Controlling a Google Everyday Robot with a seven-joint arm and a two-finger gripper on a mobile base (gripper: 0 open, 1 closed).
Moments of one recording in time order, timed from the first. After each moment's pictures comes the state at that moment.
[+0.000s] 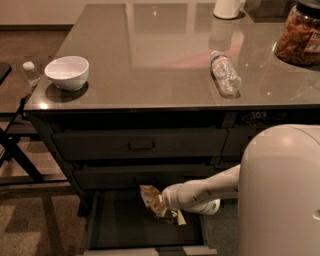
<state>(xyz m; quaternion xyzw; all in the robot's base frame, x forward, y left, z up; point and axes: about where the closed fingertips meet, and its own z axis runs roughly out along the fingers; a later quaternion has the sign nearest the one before) 0.545 -0.015 0.413 -0.24 0.91 0.16 0.29</state>
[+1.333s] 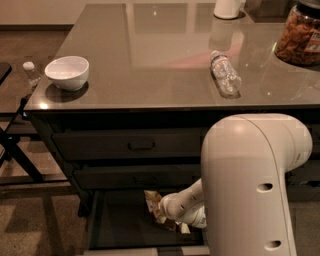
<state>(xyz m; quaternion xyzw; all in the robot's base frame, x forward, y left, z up) 0.534 -0.023 0.371 -0.19 0.94 0.10 0.28</state>
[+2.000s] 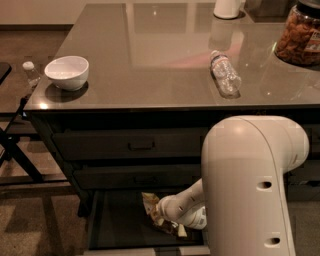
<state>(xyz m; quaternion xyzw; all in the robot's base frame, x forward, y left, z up) 0.528 -0.014 0.362 -0.18 0.94 0.11 0.28</state>
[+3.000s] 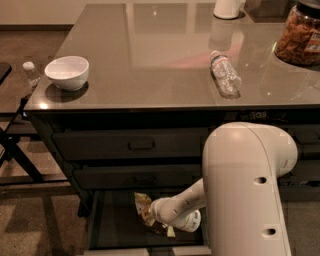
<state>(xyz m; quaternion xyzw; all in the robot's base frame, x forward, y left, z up) 0.535 0.023 0.343 -0.16 0.93 0.15 0.29</state>
